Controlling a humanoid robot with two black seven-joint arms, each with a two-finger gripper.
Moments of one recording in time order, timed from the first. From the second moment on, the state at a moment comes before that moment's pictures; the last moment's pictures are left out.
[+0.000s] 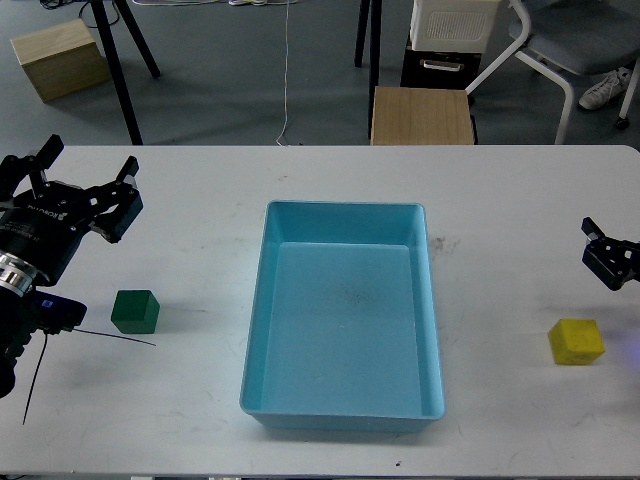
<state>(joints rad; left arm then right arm) -0.51 0.88 -0.45 -1.68 -0.99 -0.49 -0.46 0.21 -0.91 0.66 1.41 1.06 0.49 0.18</state>
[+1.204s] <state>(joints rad) -0.51 0.89 -0.45 -1.68 -0.99 -0.49 -0.47 0.21 -1.09 0.64 1.41 1.02 0.49 0.18</state>
